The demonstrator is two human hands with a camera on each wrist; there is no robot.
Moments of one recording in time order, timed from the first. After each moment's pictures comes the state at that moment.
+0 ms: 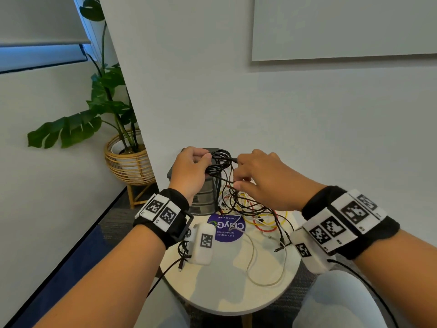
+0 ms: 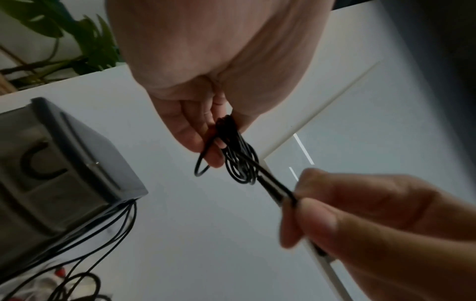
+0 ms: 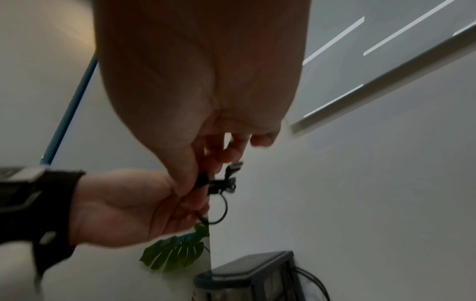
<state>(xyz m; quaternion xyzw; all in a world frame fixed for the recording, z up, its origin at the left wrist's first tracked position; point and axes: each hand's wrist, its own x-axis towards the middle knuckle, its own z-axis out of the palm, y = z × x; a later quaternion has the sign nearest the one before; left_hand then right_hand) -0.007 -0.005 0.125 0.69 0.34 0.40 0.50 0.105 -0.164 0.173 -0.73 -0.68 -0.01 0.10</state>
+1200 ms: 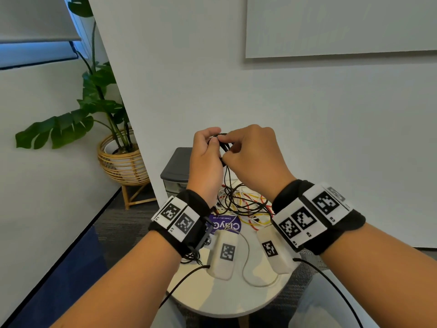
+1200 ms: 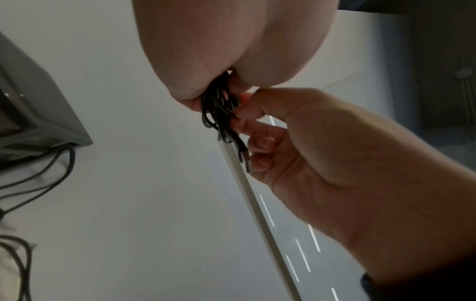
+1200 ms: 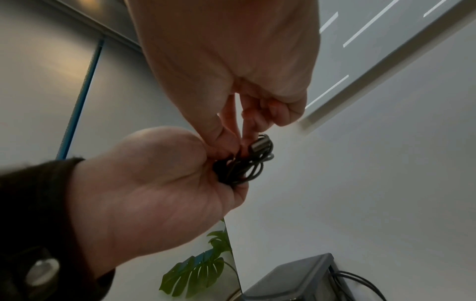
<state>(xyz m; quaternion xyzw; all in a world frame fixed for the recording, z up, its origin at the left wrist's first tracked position) 0.022 -0.056 0.148 0.60 0.22 0.47 0.61 0.086 -0.140 0.188 -0.73 -0.52 -0.05 0.44</state>
